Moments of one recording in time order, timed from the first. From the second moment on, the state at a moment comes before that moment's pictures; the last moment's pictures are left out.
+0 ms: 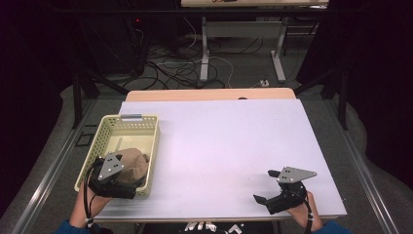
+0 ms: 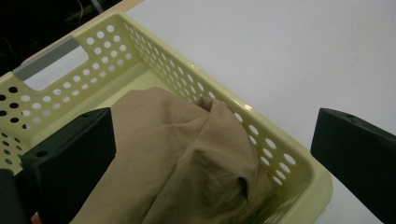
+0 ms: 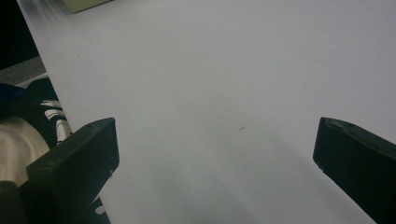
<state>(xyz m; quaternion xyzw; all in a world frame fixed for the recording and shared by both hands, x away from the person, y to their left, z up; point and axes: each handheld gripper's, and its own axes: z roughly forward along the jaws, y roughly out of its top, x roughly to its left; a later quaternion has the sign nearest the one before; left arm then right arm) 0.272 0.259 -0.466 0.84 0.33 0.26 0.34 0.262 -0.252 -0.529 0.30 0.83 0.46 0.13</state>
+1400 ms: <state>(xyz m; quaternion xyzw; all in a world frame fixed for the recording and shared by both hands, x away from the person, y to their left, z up) 0.310 0.288 -0.462 0.86 0.37 0.25 0.26 0.262 -0.251 -0.529 0.30 0.83 0.45 0.13</state>
